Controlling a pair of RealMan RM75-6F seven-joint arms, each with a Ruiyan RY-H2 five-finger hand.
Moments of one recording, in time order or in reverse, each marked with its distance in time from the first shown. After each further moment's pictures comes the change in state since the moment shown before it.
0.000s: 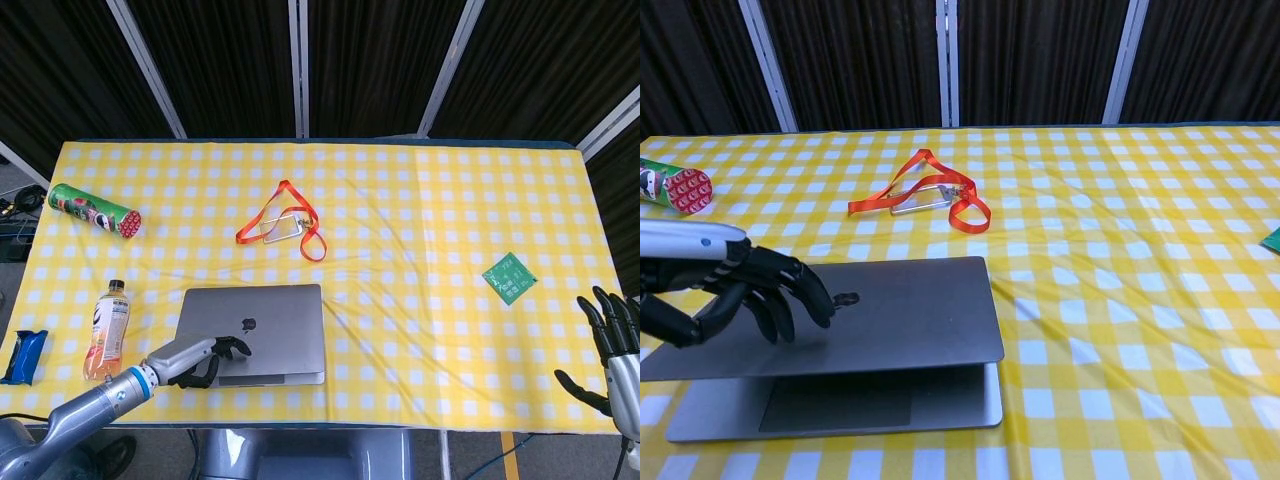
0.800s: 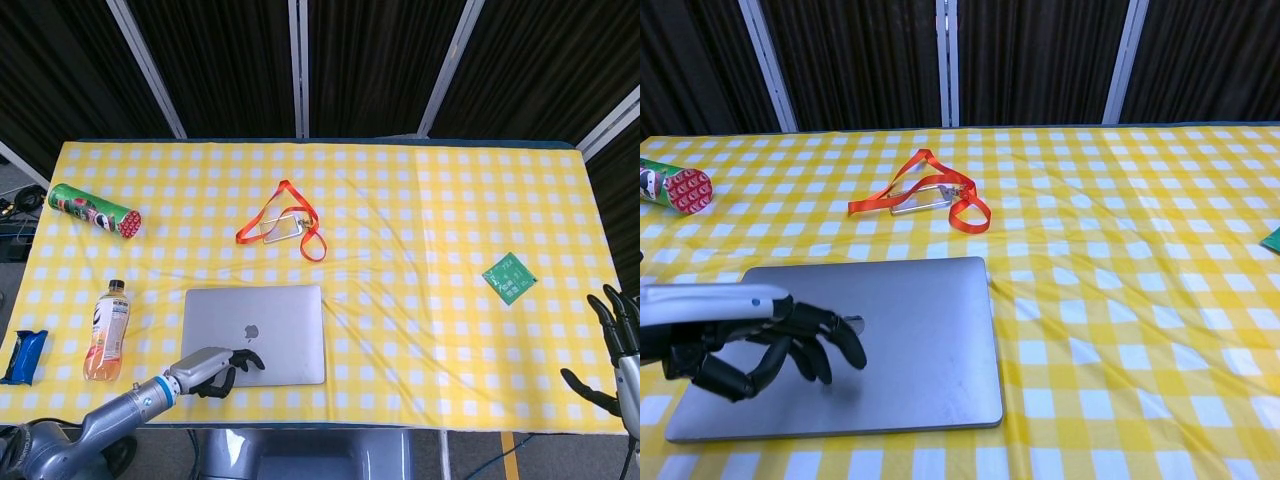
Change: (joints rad) left arm 0.007 -0.193 0.041 0.124 -0.029 0.064 0.029; right arm -0.005 0.013 0.007 0.005 0.010 0.011 0.040
